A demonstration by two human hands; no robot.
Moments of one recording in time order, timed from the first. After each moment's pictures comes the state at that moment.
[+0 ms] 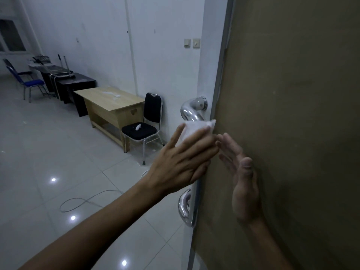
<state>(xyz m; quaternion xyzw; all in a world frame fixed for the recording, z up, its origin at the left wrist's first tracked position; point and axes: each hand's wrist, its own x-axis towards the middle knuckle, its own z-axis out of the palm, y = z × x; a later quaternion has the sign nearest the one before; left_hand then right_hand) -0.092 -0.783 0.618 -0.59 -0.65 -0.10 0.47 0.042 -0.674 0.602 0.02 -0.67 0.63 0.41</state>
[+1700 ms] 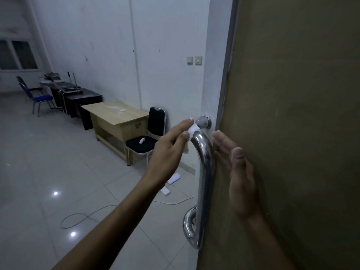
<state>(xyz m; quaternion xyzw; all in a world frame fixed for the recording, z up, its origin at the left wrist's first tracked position) -0.099 -0.785 0.671 -0.39 -0.67 -0.63 0.01 0.017 -0.676 0.642 0.03 -0.69 0.61 0.40</state>
